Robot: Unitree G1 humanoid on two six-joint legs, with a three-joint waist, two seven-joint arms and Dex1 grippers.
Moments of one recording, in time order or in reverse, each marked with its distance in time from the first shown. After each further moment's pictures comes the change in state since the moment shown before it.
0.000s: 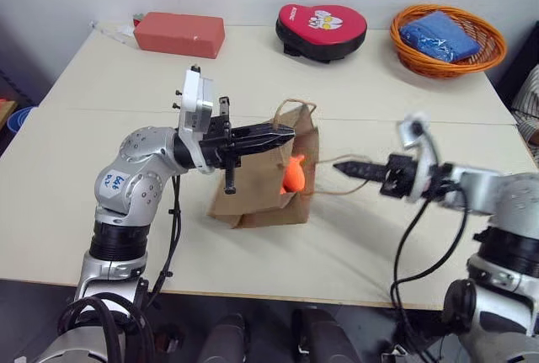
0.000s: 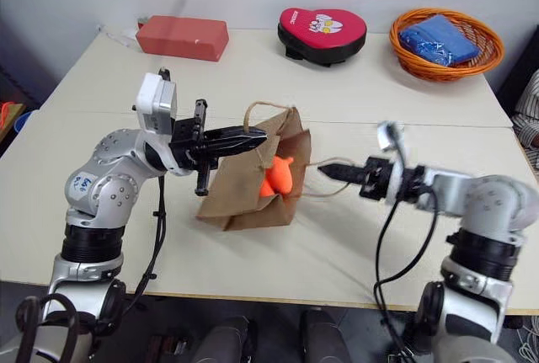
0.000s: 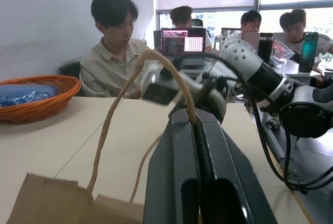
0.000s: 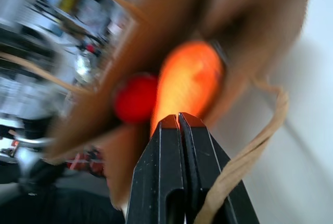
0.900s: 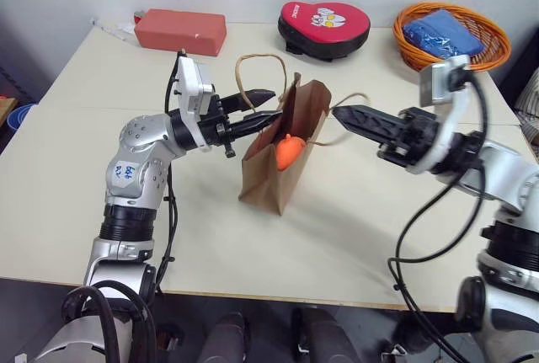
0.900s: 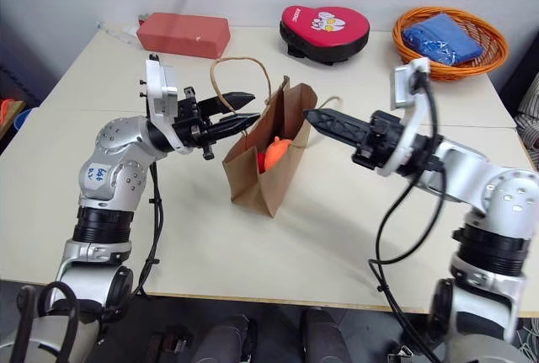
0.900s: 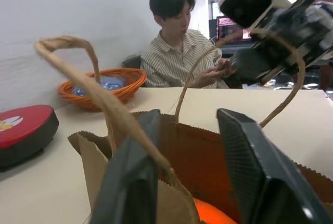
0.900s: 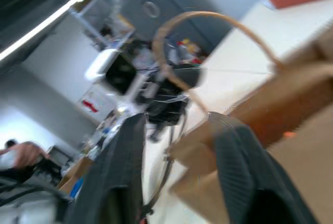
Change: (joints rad) left arm -0.054 0.004 0.037 0.194 0.148 -0.190 0.067; right arm 0.095 -0.177 0.164 -0.110 0.689 -0.317 -0.339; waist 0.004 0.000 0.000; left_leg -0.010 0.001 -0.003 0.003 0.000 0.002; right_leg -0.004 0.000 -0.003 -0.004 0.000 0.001
